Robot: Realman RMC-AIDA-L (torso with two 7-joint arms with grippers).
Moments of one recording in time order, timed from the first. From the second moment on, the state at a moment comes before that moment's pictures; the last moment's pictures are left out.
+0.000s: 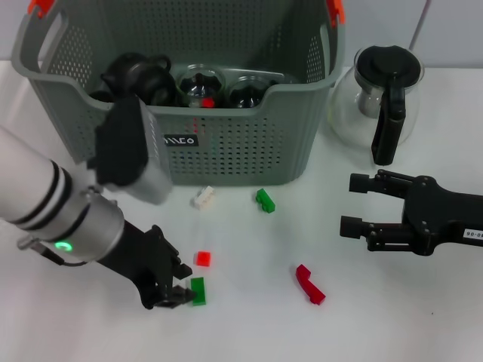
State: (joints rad) left arm -0.45 -2.17 -1.81 -1.29 -0.62 1.58 -1.92; right arm 0.52 2.05 -0.62 -0.52 -1.98 -1.74 1.31
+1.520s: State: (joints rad) left arm -0.43 -2.17 -1.58 -1.43 -0.51 1.51 -2.47; right arm 0.52 2.05 -0.62 -0.52 -1.98 -1.73 1.31
